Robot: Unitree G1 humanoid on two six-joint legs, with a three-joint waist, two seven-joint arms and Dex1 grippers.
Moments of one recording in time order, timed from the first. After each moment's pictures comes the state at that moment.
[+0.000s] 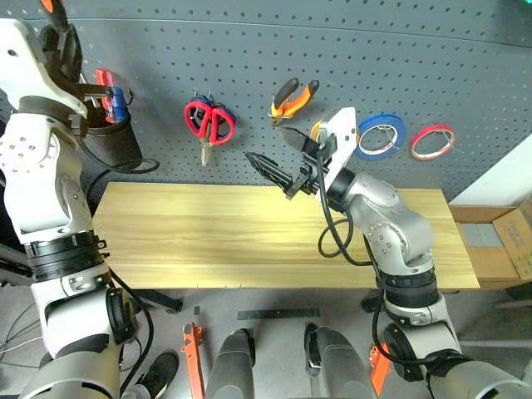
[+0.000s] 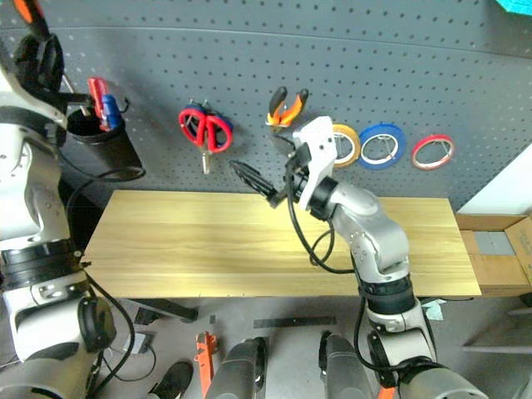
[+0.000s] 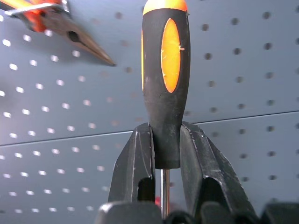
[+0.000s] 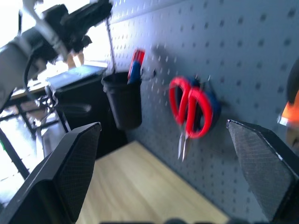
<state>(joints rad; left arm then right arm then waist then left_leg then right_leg) -0.81 0.64 0.41 0.13 -0.20 0.21 -0.21 -0.72 -0.07 0.07 -0.21 0.40 0.62 0.52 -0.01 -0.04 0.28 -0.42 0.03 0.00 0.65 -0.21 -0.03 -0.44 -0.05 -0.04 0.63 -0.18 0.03</state>
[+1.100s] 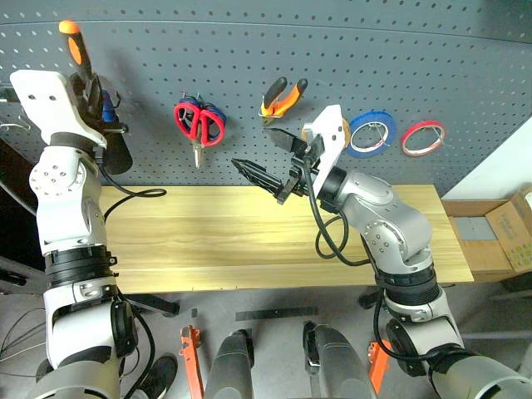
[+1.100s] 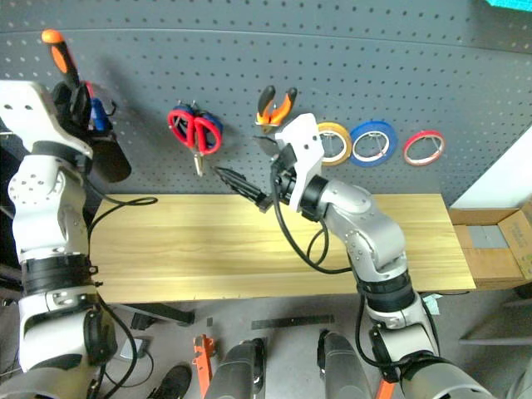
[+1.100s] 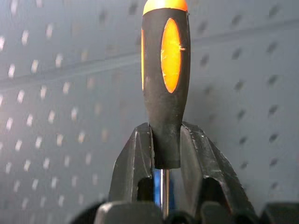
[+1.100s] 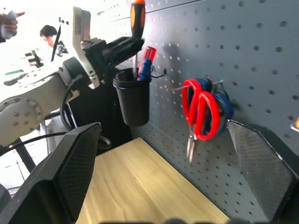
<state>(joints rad) -0.72 0.61 0.39 0.29 -0.18 0.09 -0.16 -0.74 -0.10 0.14 -0.23 0.42 0.64 0.52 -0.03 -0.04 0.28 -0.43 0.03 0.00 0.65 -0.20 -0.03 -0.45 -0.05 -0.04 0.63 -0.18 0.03</state>
